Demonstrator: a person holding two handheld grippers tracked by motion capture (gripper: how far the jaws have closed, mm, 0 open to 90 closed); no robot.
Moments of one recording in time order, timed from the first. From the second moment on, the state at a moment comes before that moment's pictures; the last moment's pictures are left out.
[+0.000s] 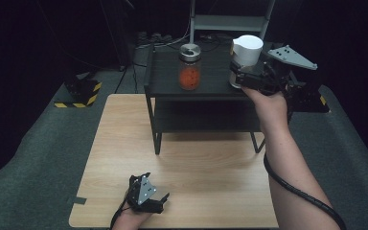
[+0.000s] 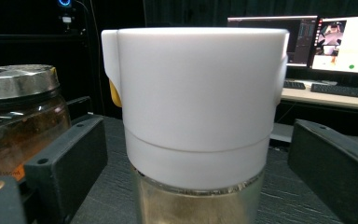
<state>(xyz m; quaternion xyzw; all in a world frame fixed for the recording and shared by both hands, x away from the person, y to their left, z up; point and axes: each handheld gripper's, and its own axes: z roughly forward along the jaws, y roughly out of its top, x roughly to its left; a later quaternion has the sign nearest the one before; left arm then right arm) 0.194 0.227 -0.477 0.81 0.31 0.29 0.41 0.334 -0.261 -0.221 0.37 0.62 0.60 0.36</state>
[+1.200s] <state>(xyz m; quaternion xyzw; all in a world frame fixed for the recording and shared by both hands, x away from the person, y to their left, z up) 0.189 0.224 -0.478 0.81 0.31 0.30 0.40 0.274 -0.277 -0.257 0.33 0.63 0.60 0.37</state>
